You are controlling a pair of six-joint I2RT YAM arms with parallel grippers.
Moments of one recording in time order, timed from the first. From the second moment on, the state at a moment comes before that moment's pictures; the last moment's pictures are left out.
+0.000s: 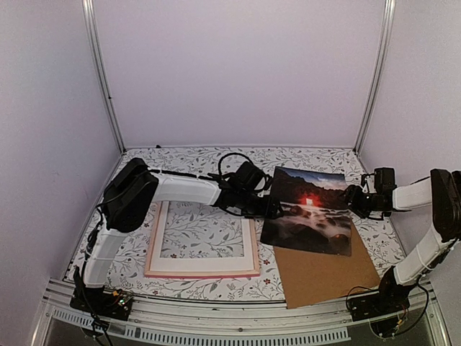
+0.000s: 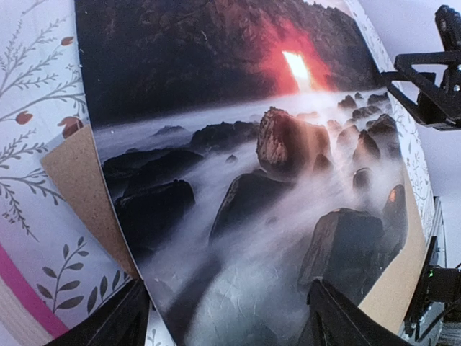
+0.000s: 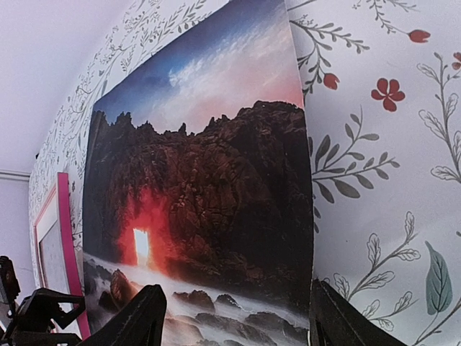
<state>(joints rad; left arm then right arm) -0.93 2.35 1.73 -0.17 0.22 -0.61 -0.08 1.56 0.63 0.11 -0.40 0.52</state>
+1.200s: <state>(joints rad) -0.92 2.33 1.69 -0.13 0.25 -0.60 -0.09 1.62 0.62 0.16 -0.36 0.48</state>
